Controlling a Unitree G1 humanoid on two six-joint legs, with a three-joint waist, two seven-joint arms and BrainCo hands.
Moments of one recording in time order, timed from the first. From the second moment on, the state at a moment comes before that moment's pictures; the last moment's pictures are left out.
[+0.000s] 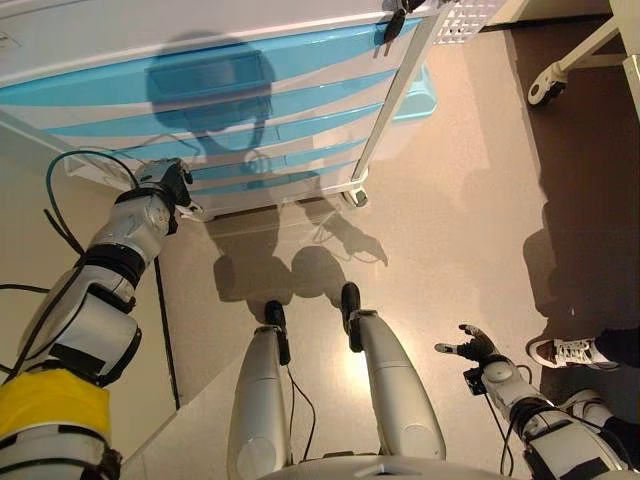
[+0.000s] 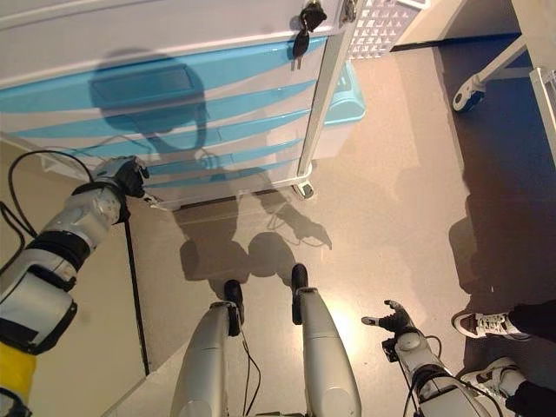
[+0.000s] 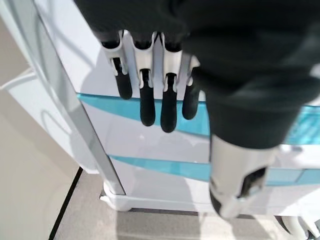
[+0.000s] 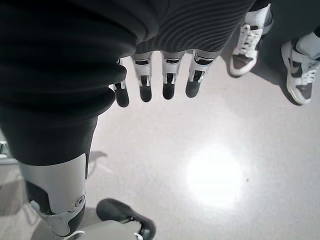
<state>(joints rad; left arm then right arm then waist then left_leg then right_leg) -1.00 0.76 -0.72 1.06 0.30 0.04 0.11 -0.28 -0.40 0.29 1.16 0.06 -0.06 -0.16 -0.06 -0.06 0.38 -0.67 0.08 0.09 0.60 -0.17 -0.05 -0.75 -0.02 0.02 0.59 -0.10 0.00</state>
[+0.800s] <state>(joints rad) -0.18 0.44 -0.19 0.90 0.00 -0.01 0.19 -0.17 -0.36 0.21 1.19 0.04 -0.05 -0.14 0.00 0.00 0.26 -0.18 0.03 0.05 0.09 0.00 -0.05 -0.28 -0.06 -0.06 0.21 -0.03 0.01</state>
